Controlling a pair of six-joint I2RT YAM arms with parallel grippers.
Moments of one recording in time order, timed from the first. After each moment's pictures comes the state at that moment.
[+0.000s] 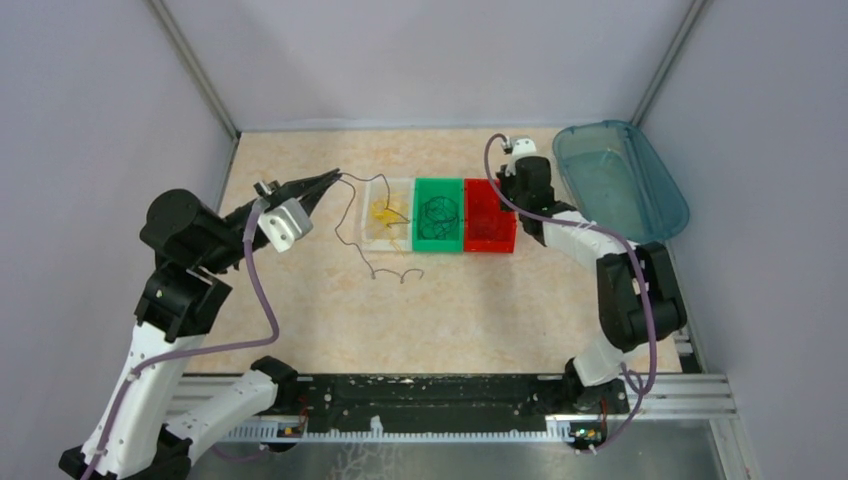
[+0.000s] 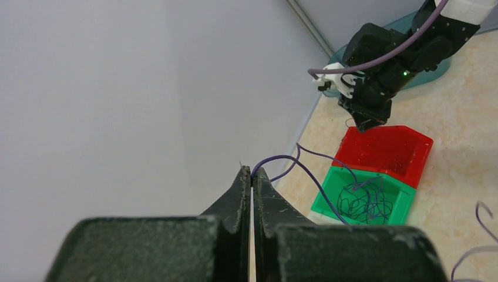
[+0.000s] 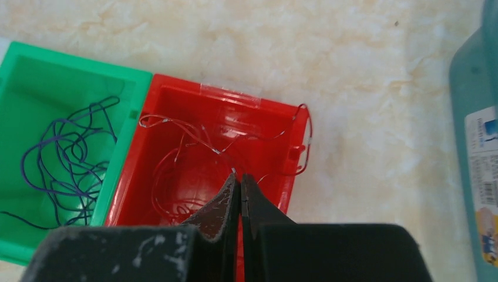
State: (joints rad) left arm -0.49 0.83 1.29 -0.29 0.51 0.67; right arm 0.31 1.59 0.99 0.13 0.06 0.06
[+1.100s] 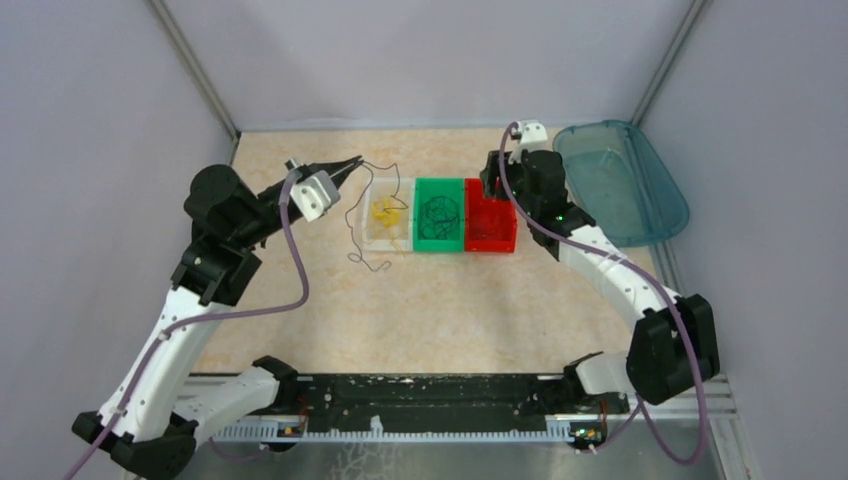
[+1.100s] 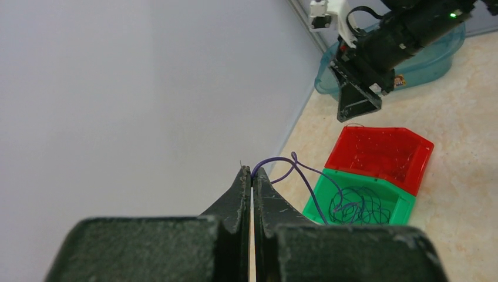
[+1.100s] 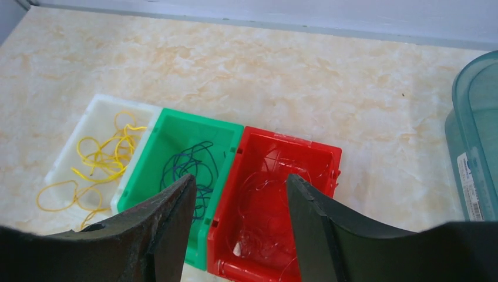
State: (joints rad) left arm -0.49 0.93 1.23 -0.16 0.51 0.63; right arm 0.41 1.36 1.03 0.05 0.07 0.16
